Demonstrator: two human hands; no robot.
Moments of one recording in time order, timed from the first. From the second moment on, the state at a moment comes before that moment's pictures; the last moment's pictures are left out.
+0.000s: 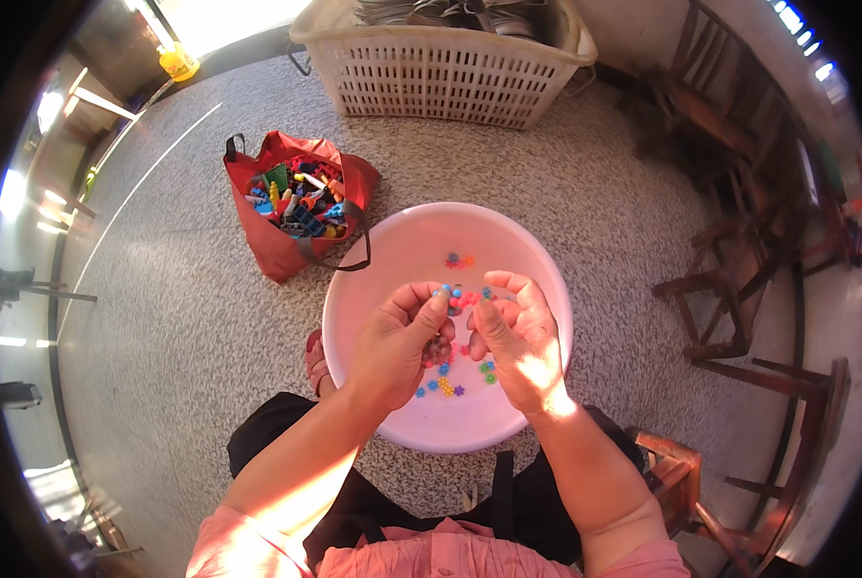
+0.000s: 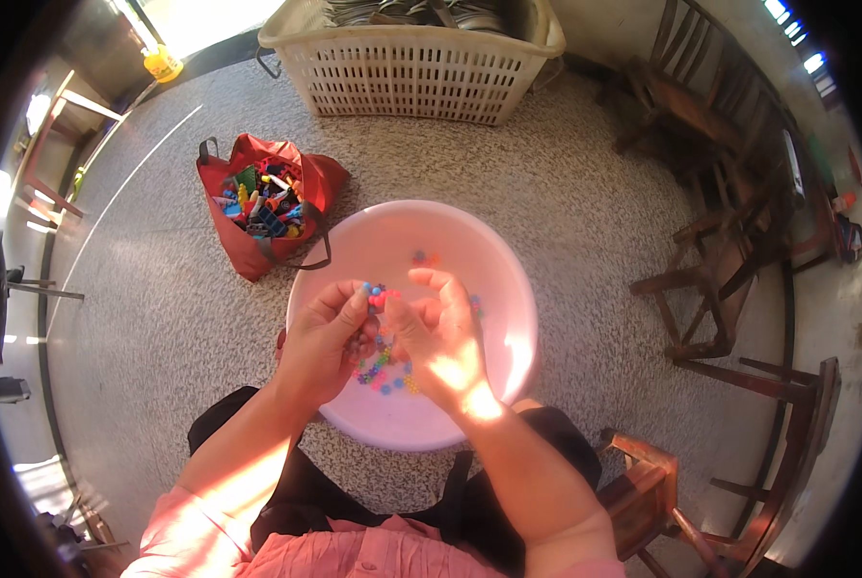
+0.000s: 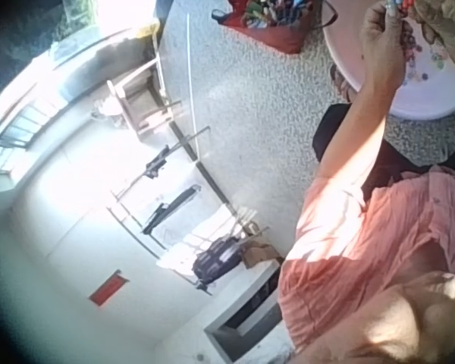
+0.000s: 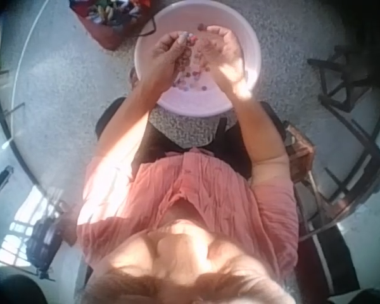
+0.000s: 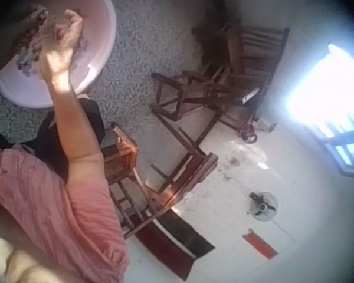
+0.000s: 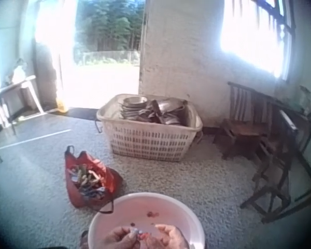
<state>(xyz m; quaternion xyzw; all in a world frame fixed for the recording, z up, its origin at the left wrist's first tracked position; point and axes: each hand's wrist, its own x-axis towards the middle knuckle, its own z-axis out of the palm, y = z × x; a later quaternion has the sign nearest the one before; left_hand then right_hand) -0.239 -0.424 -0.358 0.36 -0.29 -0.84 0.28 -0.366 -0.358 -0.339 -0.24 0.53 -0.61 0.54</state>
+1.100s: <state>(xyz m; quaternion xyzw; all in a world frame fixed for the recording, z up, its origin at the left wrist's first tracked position) -0.223 -0.459 -0.337 0.27 -0.17 -0.87 0.37 -0.437 -0.344 -0.423 -0.24 0.70 -0.42 0.52</state>
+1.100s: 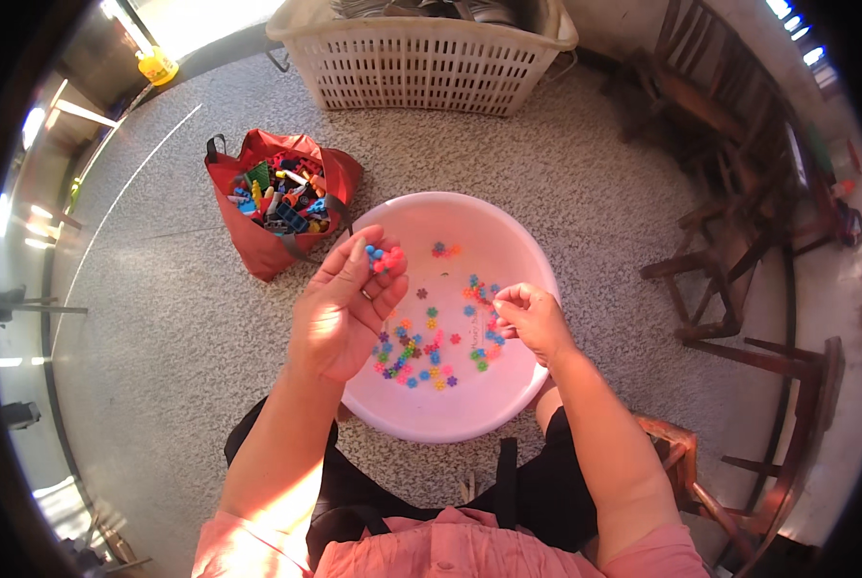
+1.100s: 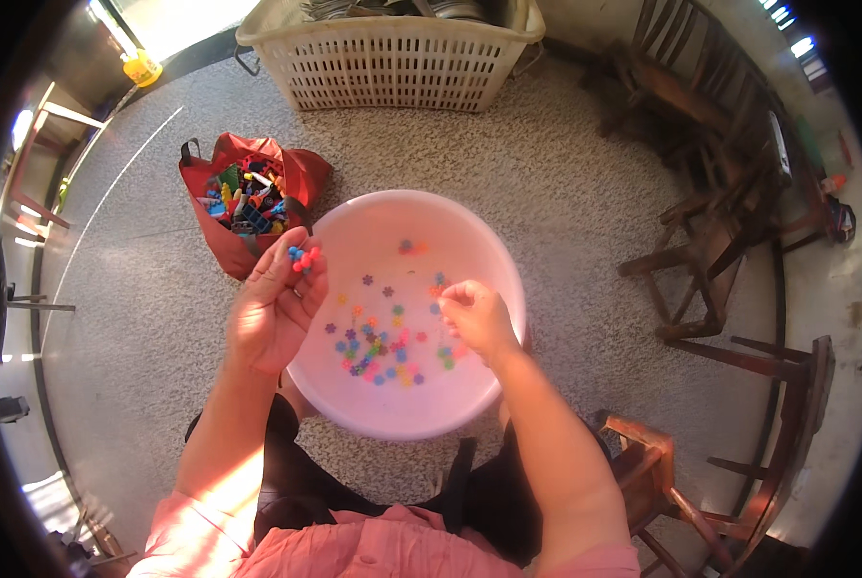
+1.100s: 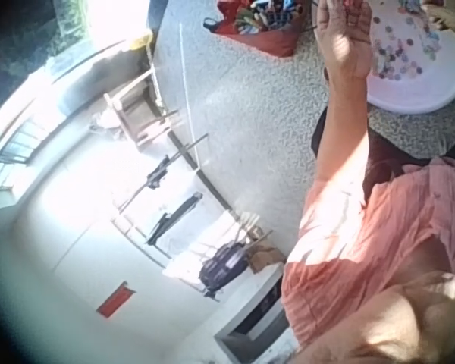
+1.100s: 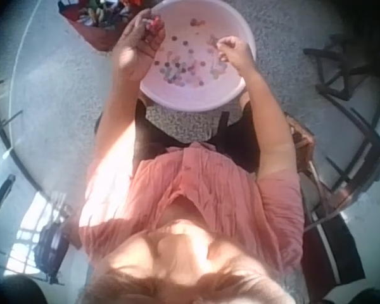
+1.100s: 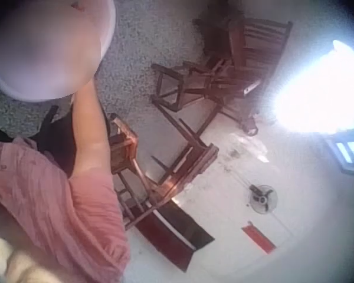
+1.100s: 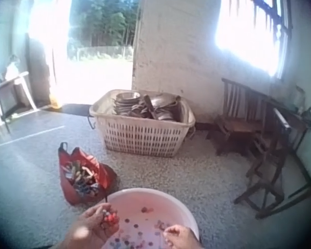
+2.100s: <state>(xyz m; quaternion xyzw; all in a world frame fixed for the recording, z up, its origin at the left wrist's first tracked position) -0.206 -0.475 -0.326 0.37 -0.13 -0.86 0.34 -0.401 -0.351 -0.674 -0.45 0.78 -0.09 0.42</state>
